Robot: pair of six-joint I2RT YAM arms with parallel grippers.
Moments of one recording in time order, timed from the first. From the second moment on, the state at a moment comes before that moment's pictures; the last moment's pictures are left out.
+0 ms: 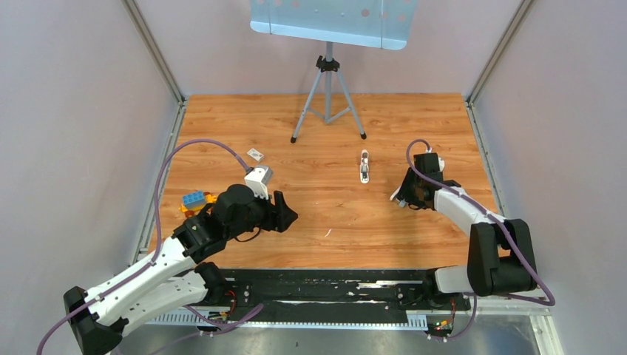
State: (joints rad) left arm -0.83 0.72 0.65 -0.42 -0.07 -0.55; right arm 0.14 1.35 0.68 -0.31 0.11 0.50
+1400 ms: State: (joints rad) left arm -0.83 0.79 0.64 -0.33 -0.01 -0.62; right arm 0.23 1.21 0.69 -0.36 0.07 0.46
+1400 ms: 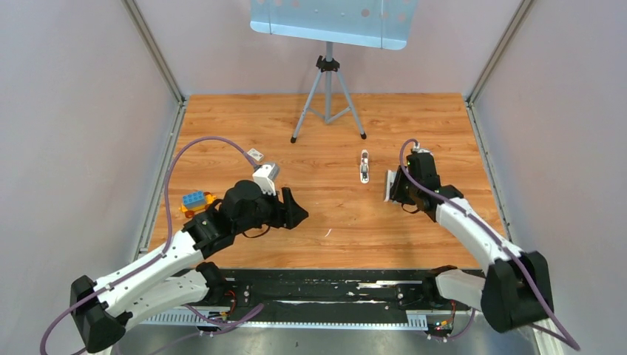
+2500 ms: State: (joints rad) left arm -0.81 1.12 0.61 0.29 0.19 -0.98; right arm 1.06 1.03 0.80 -0.31 0.38 0.53
